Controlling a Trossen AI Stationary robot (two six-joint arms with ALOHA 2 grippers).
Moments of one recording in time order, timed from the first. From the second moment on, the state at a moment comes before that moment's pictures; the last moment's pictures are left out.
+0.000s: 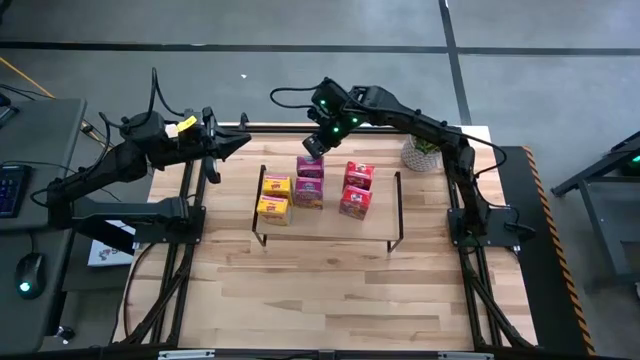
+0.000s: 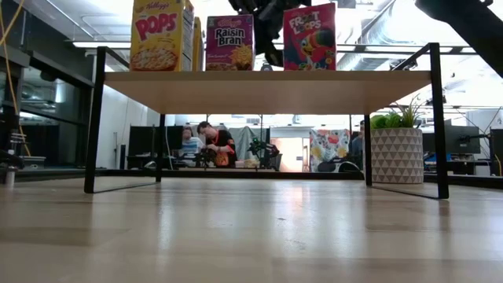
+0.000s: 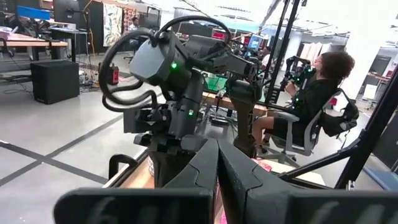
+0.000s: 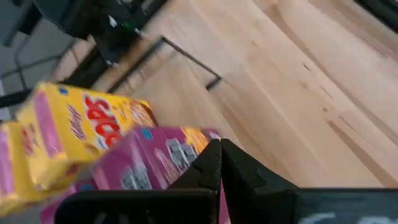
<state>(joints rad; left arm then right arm) 0.32 0.74 1.03 -0.27 0.07 -0.16 -0.38 2.09 2.29 -1.15 -0.32 0.42</state>
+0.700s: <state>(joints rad) 0.32 0.76 1.03 -0.27 0.07 -0.16 -0.41 2.15 2.29 -1.14 -0.48 0.44</state>
